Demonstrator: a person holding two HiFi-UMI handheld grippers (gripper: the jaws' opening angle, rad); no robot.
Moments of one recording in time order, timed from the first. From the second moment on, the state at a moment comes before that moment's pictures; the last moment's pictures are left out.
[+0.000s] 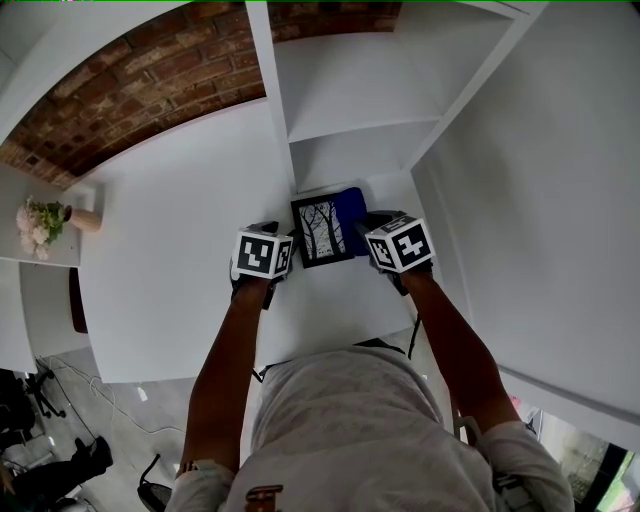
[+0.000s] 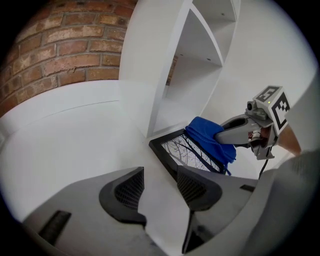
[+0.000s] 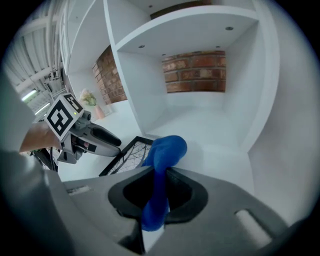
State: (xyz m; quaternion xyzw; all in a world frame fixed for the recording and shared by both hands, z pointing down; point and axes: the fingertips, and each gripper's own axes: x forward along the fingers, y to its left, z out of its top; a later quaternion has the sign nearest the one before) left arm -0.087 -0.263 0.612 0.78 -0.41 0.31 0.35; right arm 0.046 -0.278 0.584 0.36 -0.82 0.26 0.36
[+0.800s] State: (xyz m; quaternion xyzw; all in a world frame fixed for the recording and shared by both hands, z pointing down) left arm -0.086 -0.263 0.610 0.78 -0.41 0.31 0.35; right arm -0.036 -0.225 0.544 0.31 -0.86 0.27 0.29
